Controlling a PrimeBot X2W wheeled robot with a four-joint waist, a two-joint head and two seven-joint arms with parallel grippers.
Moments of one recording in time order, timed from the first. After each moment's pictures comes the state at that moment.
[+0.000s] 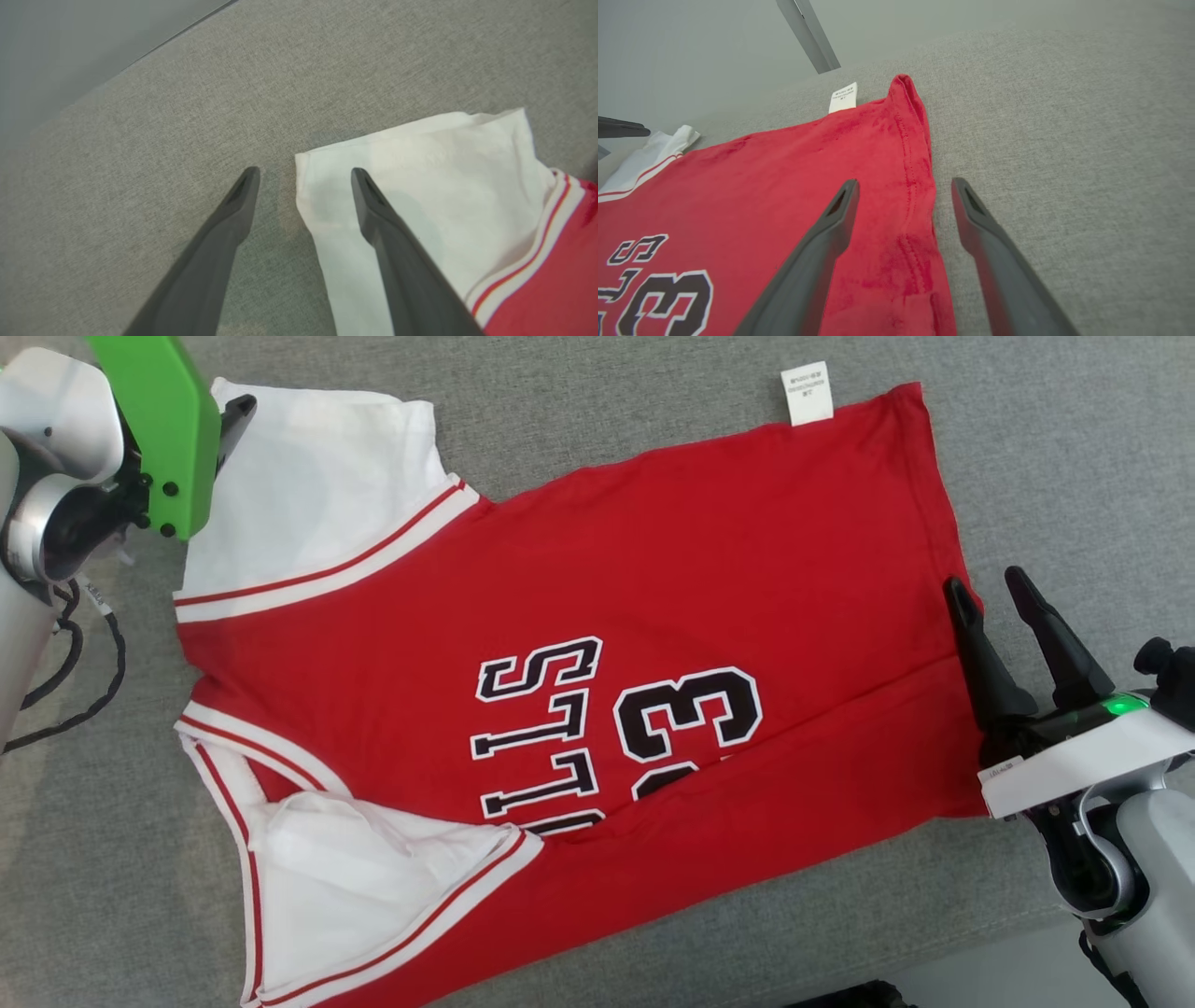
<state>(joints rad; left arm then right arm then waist) -1.17 0.58 -0.74 0.44 -0.79 -0.08 0.76 -0.29 -0.46 0.28 0.13 0.75 0.13 -0.25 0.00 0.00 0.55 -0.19</state>
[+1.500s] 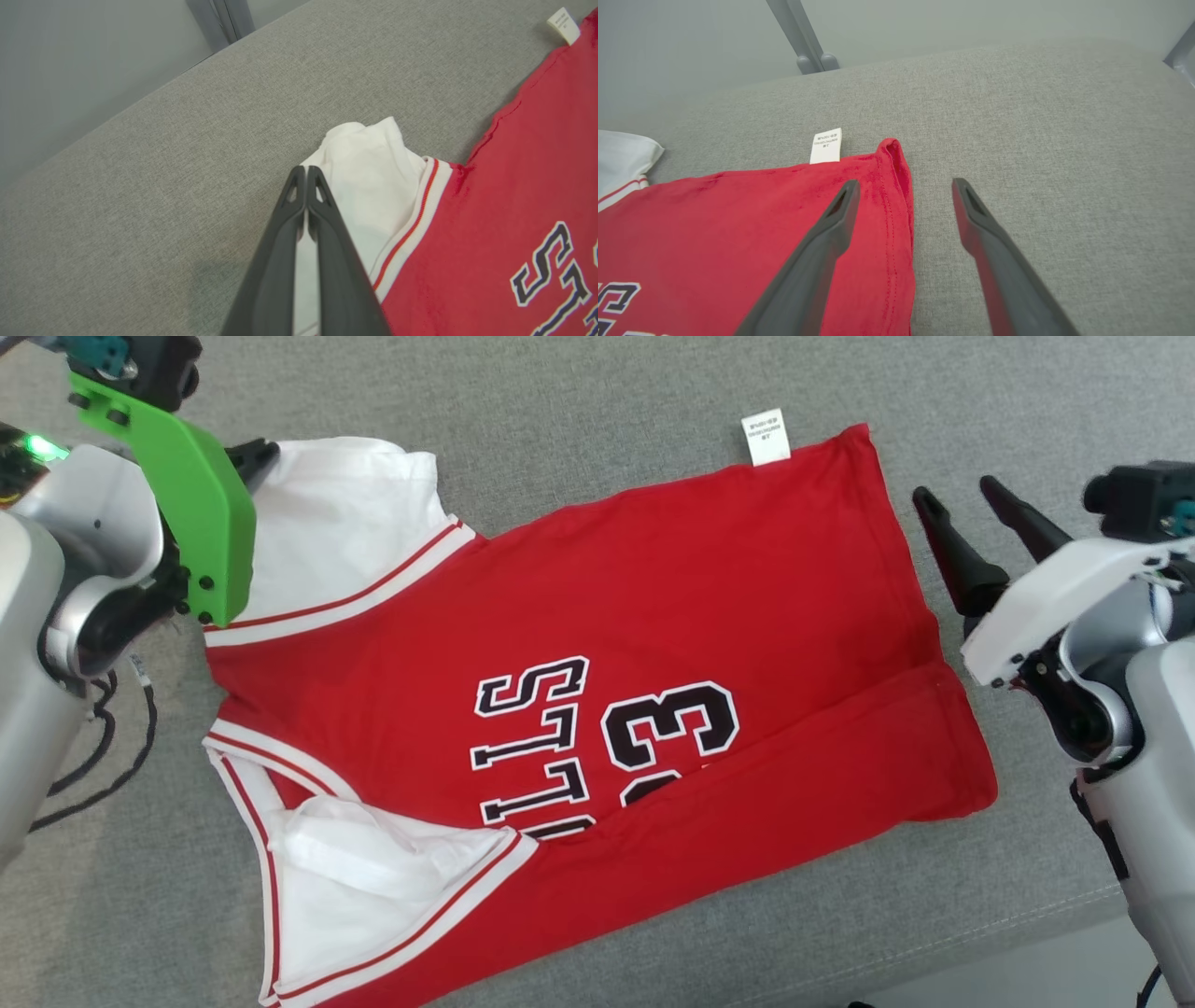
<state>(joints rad) -1.03 0.64 -0.76 0.31 -0.86 -0.11 0.61 -0.55 -0.38 0.21 0.26 0.61 0.13 0.19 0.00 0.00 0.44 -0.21</state>
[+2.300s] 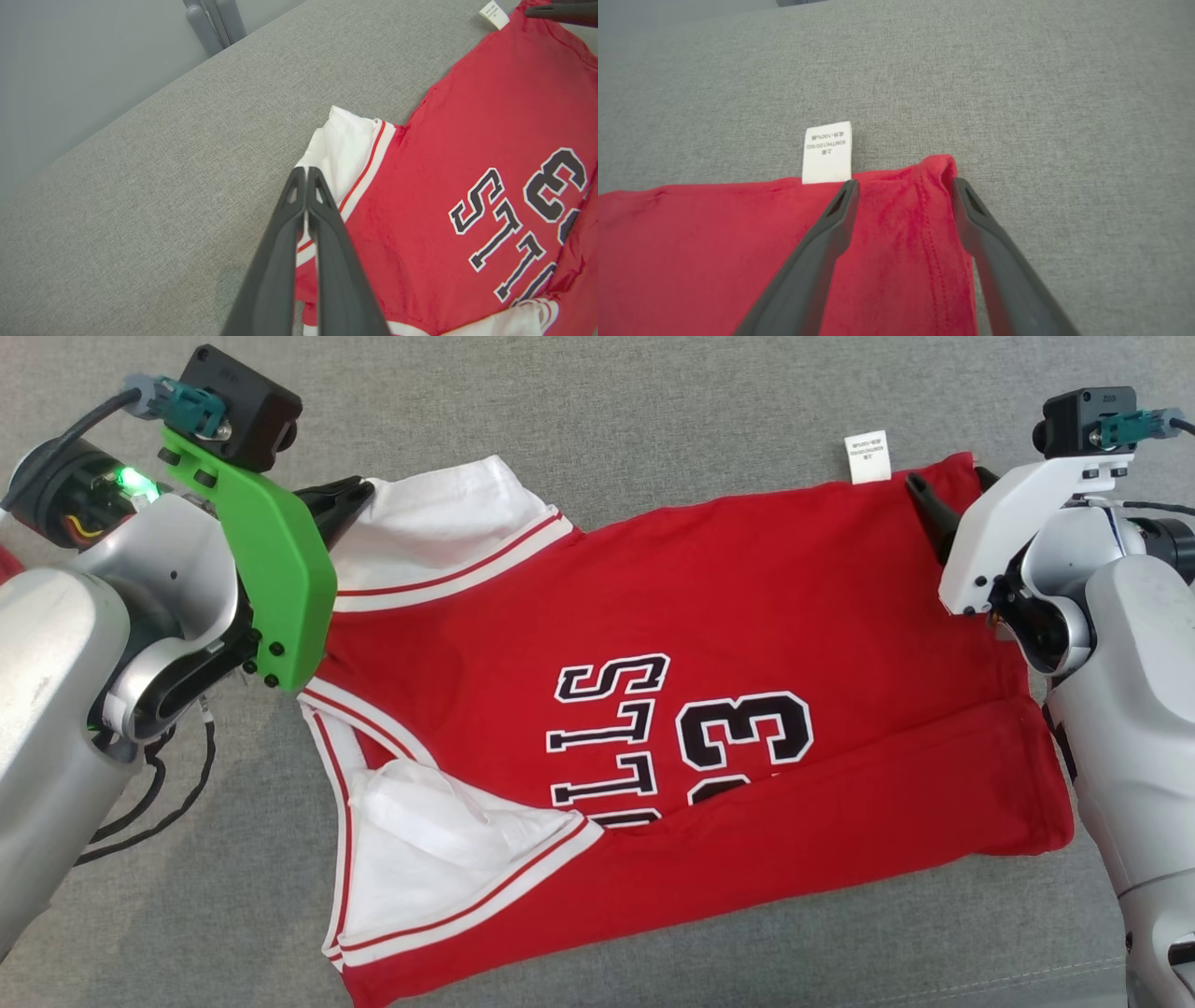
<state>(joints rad) -0.95 0.67 -0.78 0.04 -0.87 -0.06 0.64 -0.81 -0.25 0.12 0.66 0.38 0.13 0.37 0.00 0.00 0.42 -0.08</state>
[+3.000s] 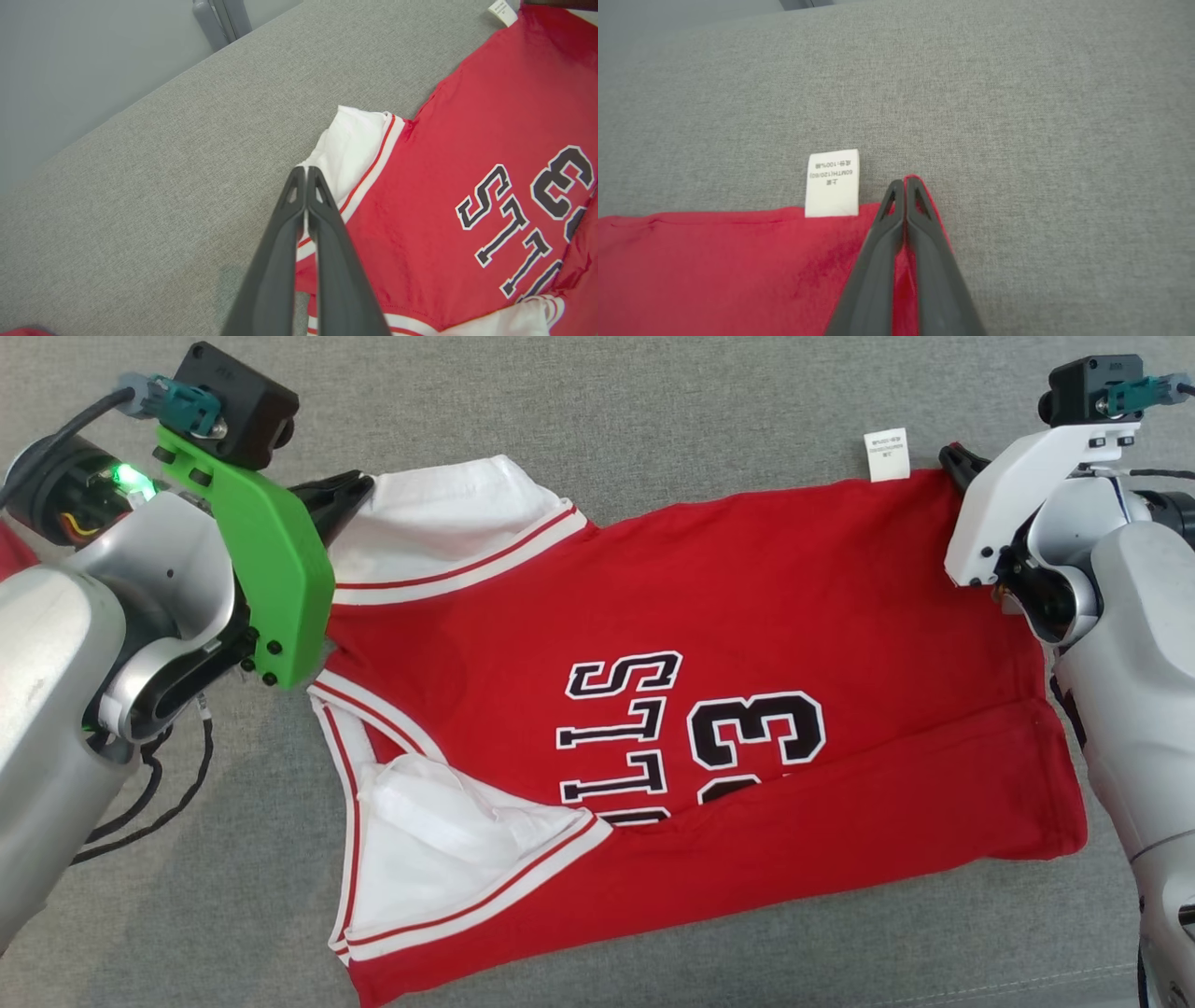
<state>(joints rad) -0.95 0.67 -0.78 0.02 -0.87 -0.05 0.63 -0.91 -0.27 0.17 0.79 0.43 0.13 0.33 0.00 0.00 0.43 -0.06</state>
